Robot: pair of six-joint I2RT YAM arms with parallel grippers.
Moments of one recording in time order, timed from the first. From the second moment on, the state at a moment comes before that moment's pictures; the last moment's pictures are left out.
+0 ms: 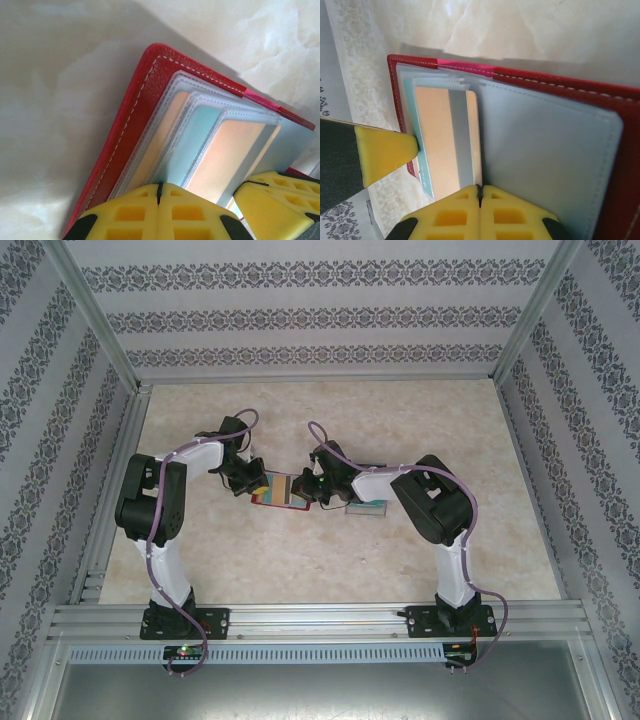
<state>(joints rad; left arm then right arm) -0.18 1.92 1.22 -0.67 0.45 -0.58 0.65 2.05 1.12 0.14 -0.48 1.02</state>
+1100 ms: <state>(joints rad) -0.18 1.92 1.23 -0.68 0.45 -0.58 0.62 2.01 1.06 0.16 -0.48 1.02</state>
